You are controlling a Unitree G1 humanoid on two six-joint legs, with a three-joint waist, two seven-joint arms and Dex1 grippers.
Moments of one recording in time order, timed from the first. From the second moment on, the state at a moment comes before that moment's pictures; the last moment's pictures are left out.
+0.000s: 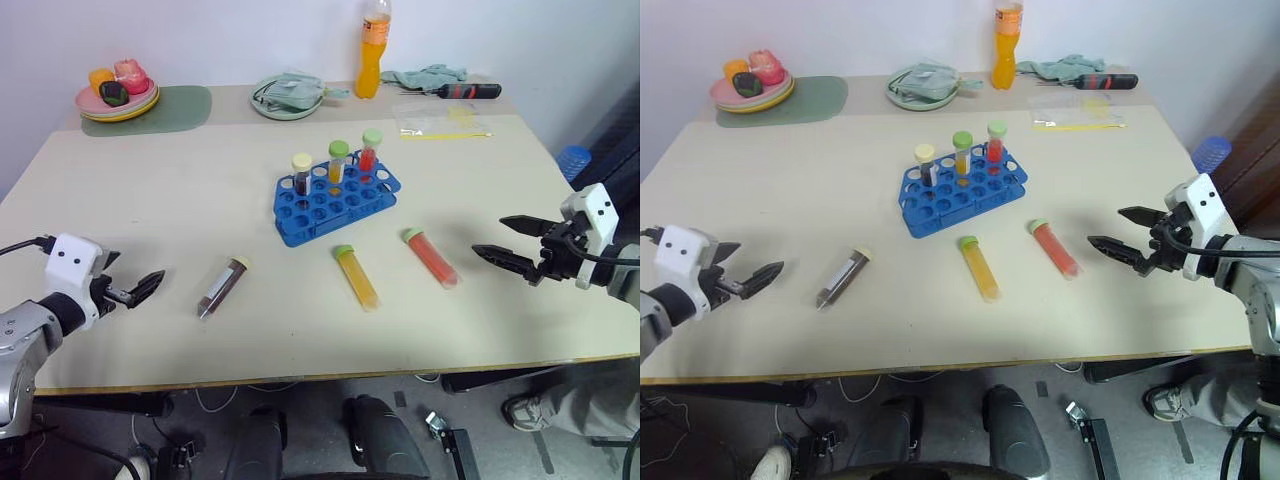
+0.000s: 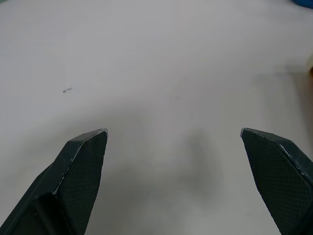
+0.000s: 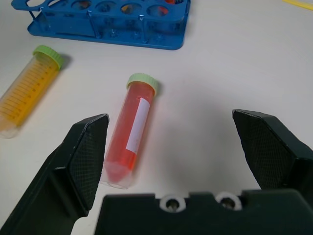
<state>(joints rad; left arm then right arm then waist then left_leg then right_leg) 0.08 0.78 0.46 -0.24 -0.39 0.55 -0.64 -0.25 -0.94 -0.30 -0.03 0.47 0.60 0.98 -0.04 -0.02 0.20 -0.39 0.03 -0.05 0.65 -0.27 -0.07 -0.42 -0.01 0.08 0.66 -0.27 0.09</state>
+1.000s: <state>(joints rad) -0.04 0.65 -0.04 -0.55 -0.44 0.54 -0.78 -0.92 -0.74 0.28 0.01 0.40 1.61 0.49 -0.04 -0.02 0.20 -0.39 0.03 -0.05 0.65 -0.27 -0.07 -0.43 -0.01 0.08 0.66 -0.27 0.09</state>
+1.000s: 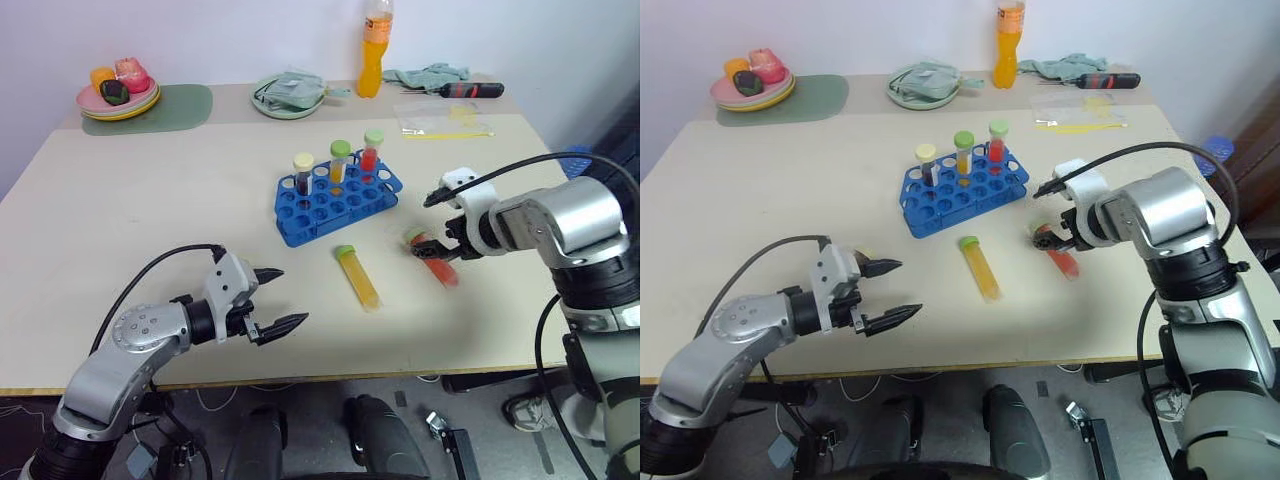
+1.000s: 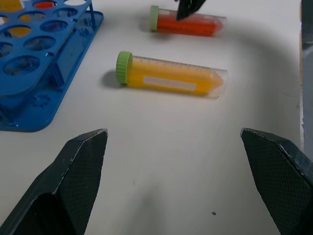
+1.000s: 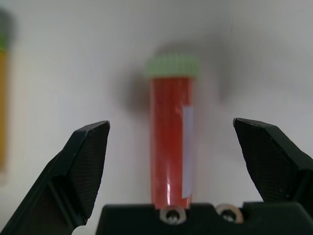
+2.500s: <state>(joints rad) -0.10 0.60 -0.03 -0.48 -0.42 0.50 -0.71 -0.70 -0.10 -0.13 0.37 0.18 0.06 0.20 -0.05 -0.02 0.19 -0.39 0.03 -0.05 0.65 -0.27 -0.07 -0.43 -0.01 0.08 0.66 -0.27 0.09</state>
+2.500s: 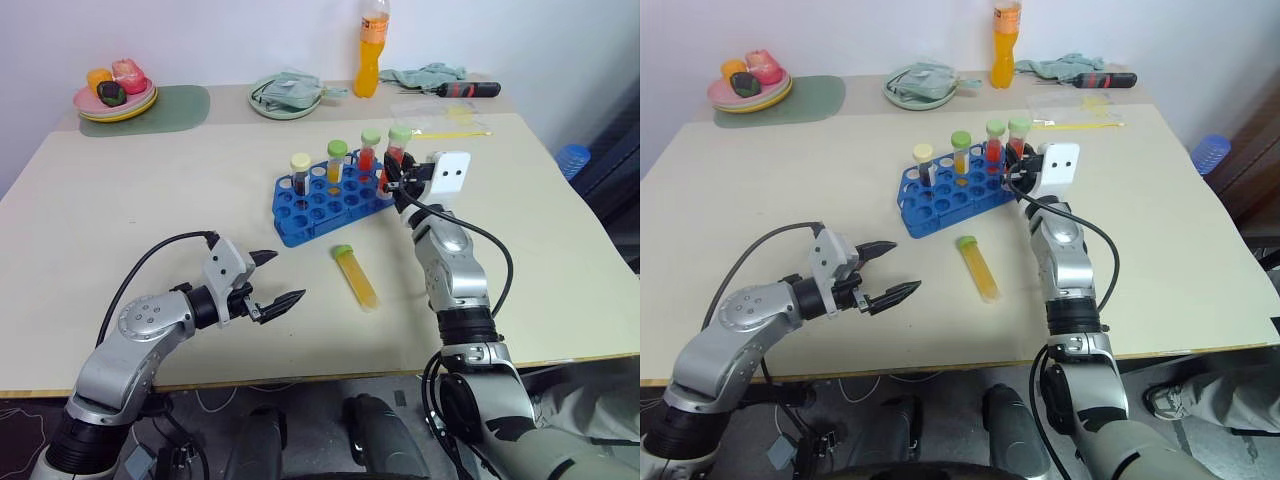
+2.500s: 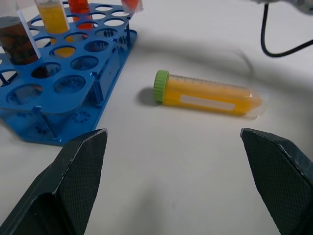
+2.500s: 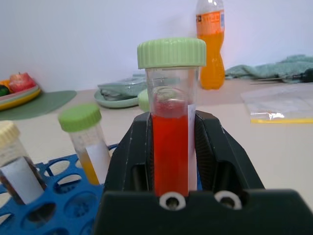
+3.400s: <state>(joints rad) -0.11 0.58 -0.03 -0.52 -0.43 0.54 -0.69 -0.85 -0.09 -0.14 0.74 0.16 -0.22 0.19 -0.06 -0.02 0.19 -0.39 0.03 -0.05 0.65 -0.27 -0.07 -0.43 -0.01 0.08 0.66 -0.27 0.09</state>
